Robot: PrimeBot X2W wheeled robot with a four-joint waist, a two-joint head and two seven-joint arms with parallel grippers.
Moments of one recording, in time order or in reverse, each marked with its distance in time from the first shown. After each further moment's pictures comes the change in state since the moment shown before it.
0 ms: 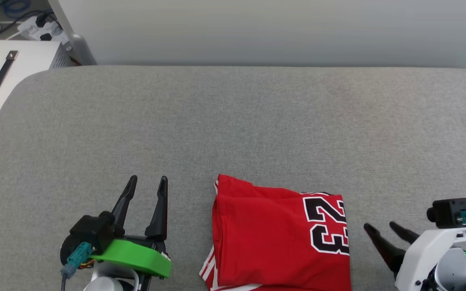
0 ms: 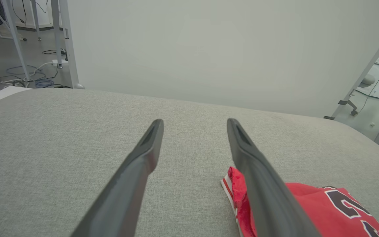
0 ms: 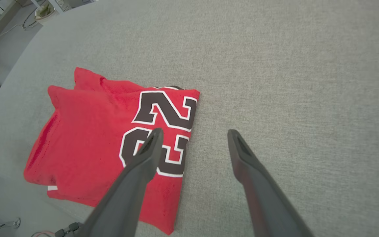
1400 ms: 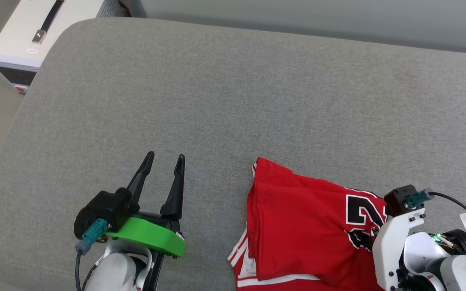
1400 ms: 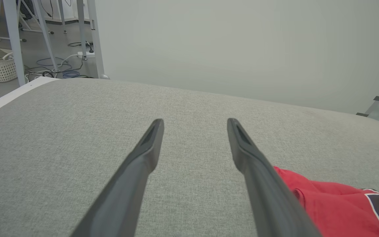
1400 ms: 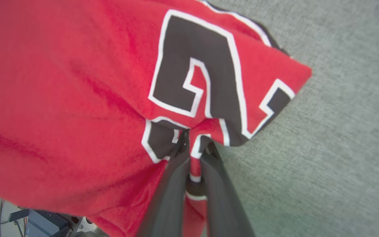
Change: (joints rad) left arm -0.111 -0.005 -0.066 0.034 0.011 0.000 0.000; right arm -0.149 -0.023 0.129 0.166 -0.155 0.002 0.244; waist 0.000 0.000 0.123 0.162
